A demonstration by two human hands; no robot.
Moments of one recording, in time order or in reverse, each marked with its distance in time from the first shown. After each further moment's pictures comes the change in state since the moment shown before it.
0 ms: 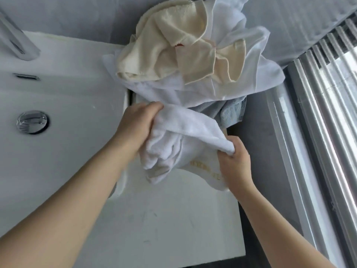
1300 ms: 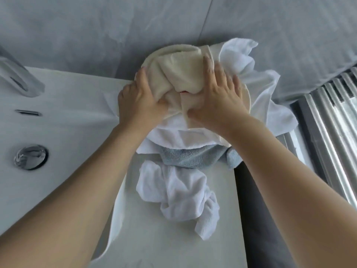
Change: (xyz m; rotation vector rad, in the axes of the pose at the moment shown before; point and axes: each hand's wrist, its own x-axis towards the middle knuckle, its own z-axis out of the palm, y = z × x) left_hand 0.120 0.058 0.002 0.786 0.375 0.406; right_hand 0.160 -0.164 0.038 -0.731 -0.136 -0.539
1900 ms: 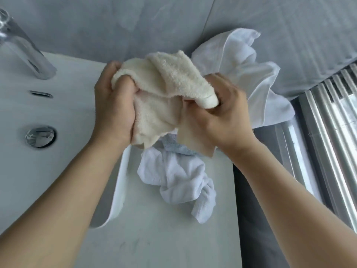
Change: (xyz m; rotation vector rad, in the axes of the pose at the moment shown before) left_hand -0.078 0.005 -0.061 -1.177 0.251 -0.088; right_hand -0.079 -0.024 -0.025 0.648 0.349 -0.315
